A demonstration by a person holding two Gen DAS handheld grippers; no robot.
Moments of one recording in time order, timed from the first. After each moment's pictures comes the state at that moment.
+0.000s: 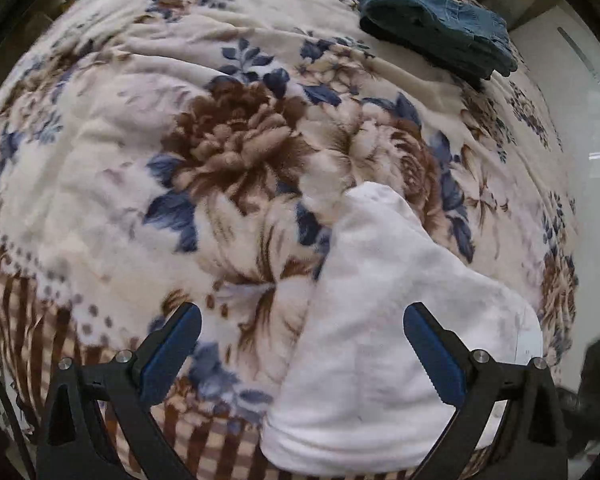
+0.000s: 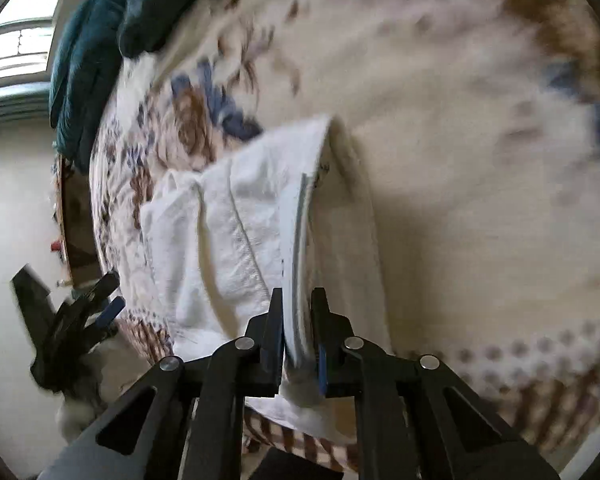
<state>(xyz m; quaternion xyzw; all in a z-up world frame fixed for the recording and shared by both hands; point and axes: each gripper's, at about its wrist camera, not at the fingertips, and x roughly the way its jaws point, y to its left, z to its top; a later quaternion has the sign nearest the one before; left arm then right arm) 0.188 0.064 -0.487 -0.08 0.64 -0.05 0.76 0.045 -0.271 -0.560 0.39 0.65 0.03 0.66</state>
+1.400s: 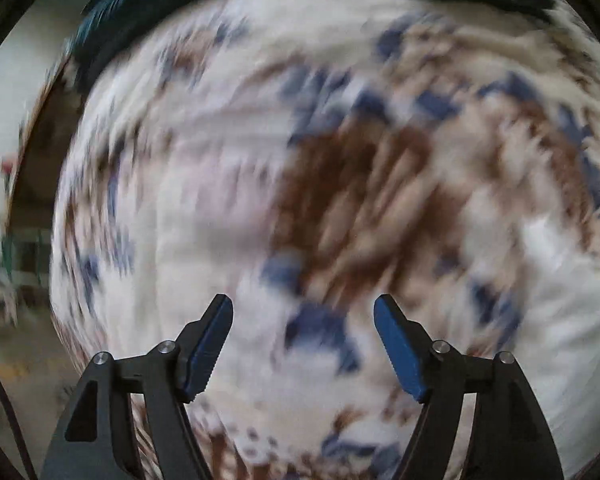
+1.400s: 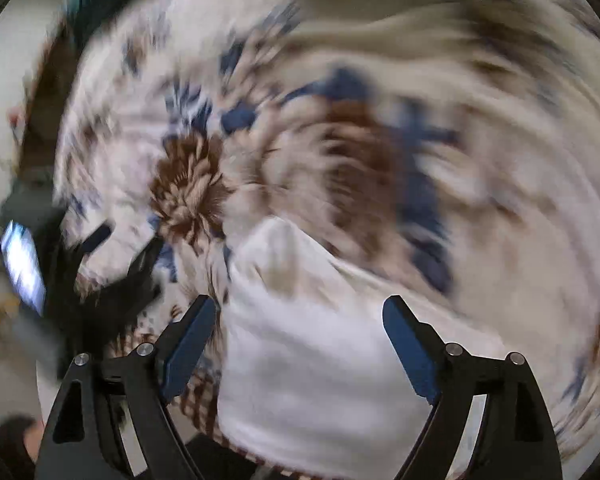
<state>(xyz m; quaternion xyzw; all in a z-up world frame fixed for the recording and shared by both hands) 0.266 0.073 -0.524 0.17 0.65 0.05 0.74 0.279 -0.071 -0.533 0.12 0.76 0.13 0.63</state>
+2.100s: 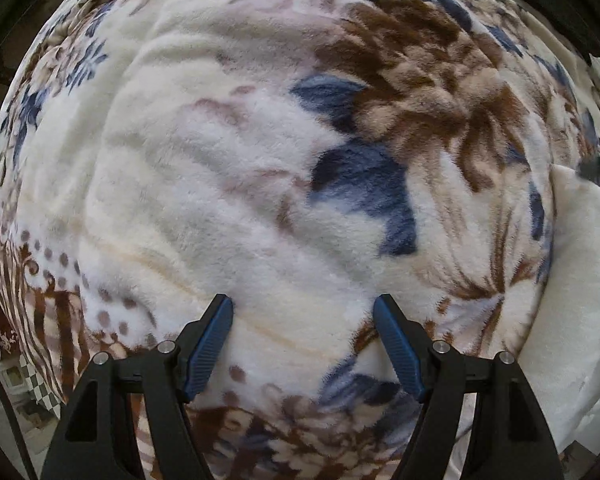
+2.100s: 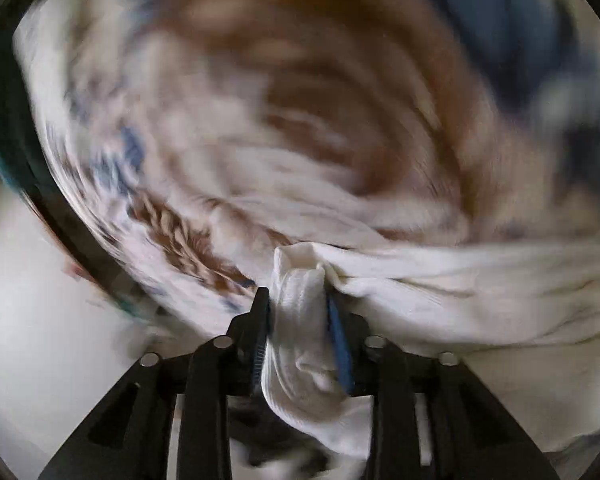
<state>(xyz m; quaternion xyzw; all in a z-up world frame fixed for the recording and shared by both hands) 0.204 0.136 -0.570 -0.01 0.71 0.04 0.70 0.294 -0.087 -0.652 0.44 0.80 0.04 0.42</state>
